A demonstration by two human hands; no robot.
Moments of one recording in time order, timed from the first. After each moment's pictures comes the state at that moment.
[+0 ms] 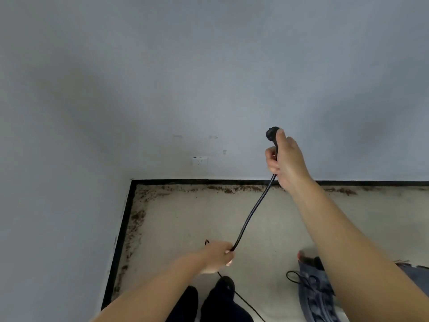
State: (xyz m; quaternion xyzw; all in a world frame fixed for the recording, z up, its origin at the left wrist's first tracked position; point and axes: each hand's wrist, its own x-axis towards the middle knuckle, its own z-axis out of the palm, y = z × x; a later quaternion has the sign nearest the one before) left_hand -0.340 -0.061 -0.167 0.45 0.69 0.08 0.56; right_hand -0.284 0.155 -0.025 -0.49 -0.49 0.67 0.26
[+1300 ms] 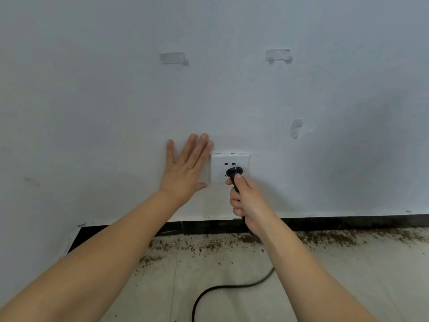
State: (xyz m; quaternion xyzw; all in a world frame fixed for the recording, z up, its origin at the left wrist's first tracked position) left_hand -0.699 0.165 -0.594 0.58 0.74 0.01 -0.34; right_hand -0.526 0.224 -0.584 -0.37 -0.52 0.73 0.23
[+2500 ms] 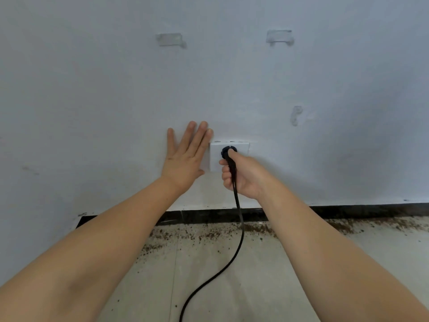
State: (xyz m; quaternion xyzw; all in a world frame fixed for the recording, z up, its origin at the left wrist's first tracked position) left_hand -0.699 0.171 -0.597 0.57 0.76 0.01 -0.30; right_hand -0.547 0.239 -0.547 -0.42 -0.41 0.80 0.14
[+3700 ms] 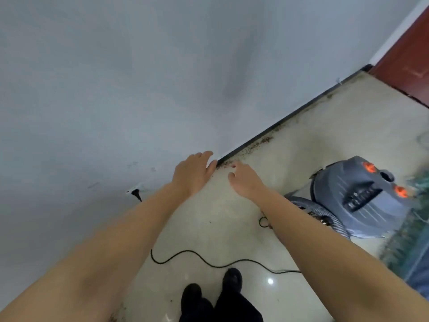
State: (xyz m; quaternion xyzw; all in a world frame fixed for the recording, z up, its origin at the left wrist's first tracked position) left_hand -0.350 0.132 -0.057 0.74 0.62 0.14 0.20; right_hand -0.189 0.132 -0.057 -0.69 -0.64 0.33 0.03
